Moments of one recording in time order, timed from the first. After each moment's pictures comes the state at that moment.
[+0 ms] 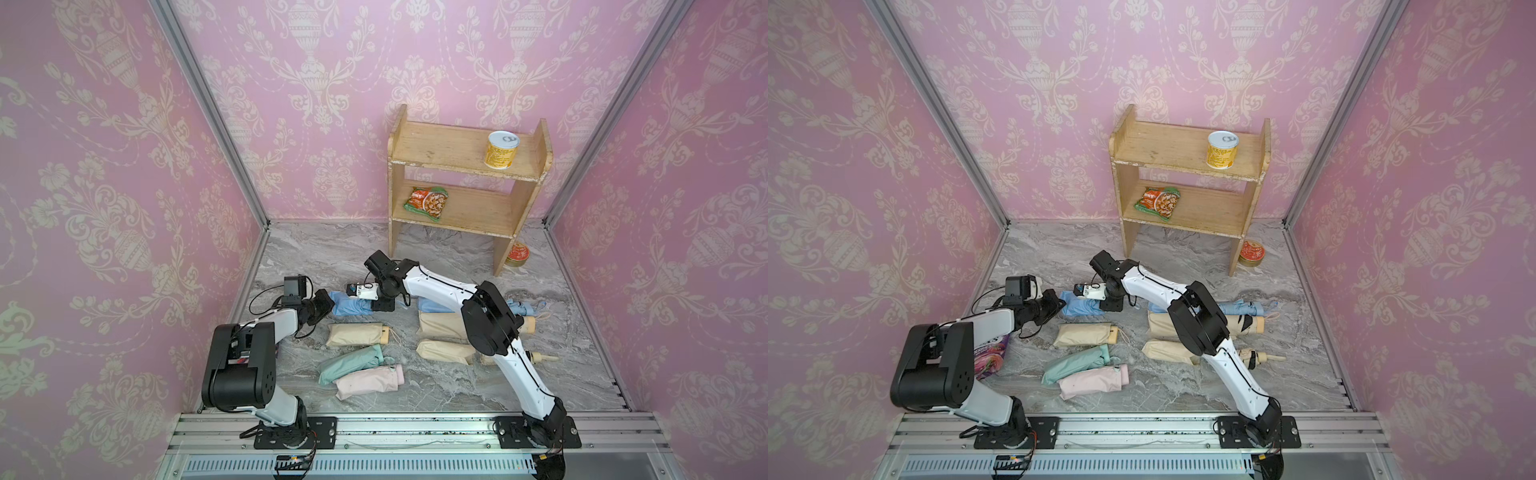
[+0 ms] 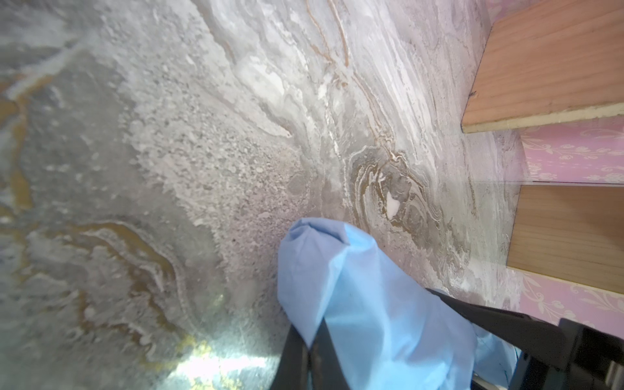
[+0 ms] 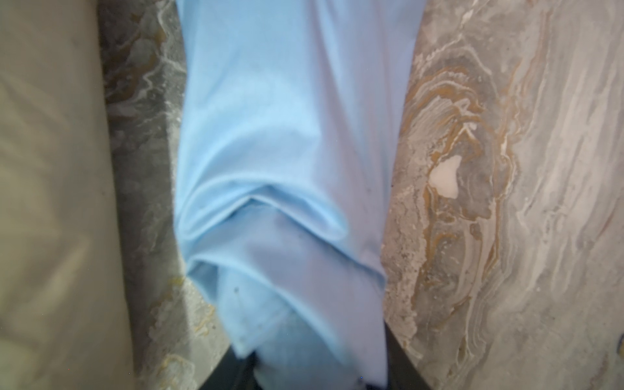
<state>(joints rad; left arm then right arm) 0.07 1.54 0.64 0.01 0.41 -0.67 0.79 2.37 1.99 -0.78 -0.12 -0.75</state>
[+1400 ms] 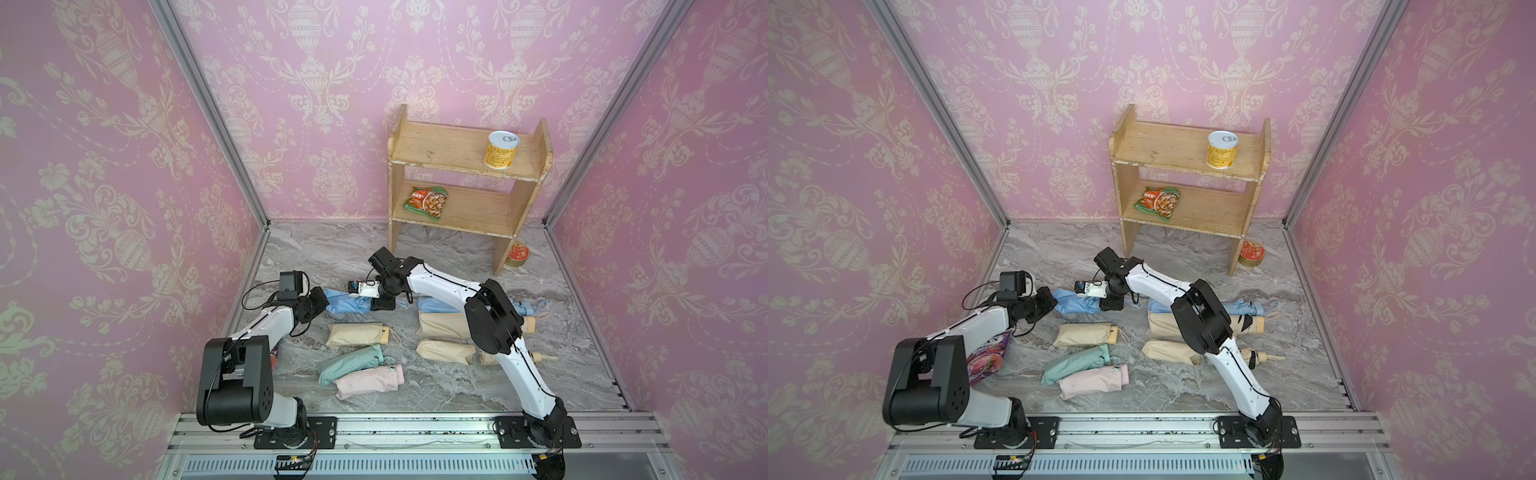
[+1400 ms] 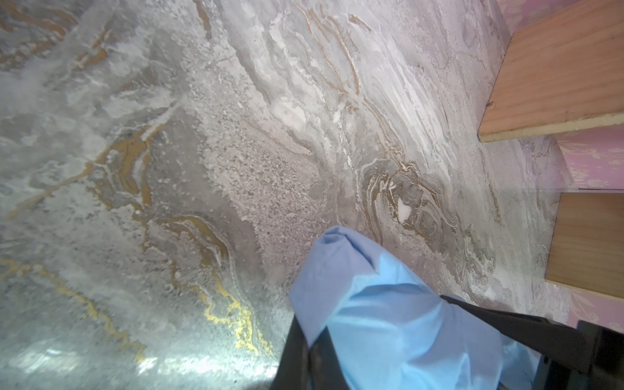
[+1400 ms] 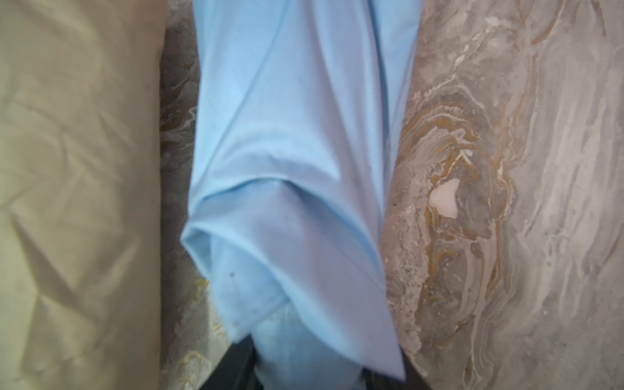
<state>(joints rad) 0.08 1.45 0.70 -0.17 0.30 -0.59 0.76 2.35 1.96 -0.74 -0.24 -0.76</state>
